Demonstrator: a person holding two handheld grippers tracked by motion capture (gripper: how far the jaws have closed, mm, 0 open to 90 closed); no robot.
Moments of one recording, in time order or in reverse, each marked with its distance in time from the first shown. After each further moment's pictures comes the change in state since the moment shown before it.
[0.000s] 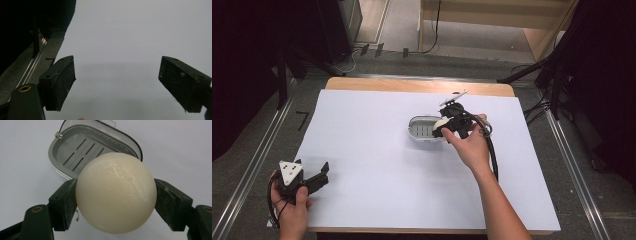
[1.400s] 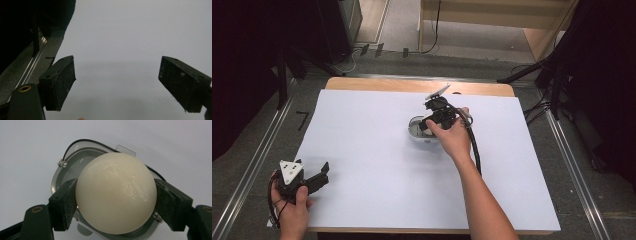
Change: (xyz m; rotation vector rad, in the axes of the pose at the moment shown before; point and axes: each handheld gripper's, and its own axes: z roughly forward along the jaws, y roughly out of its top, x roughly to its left) left arm 0.001 0.000 0.001 0.010 -0.003 0.001; right arm 0.015 0.037 0.041 0.025 0.020 0.028
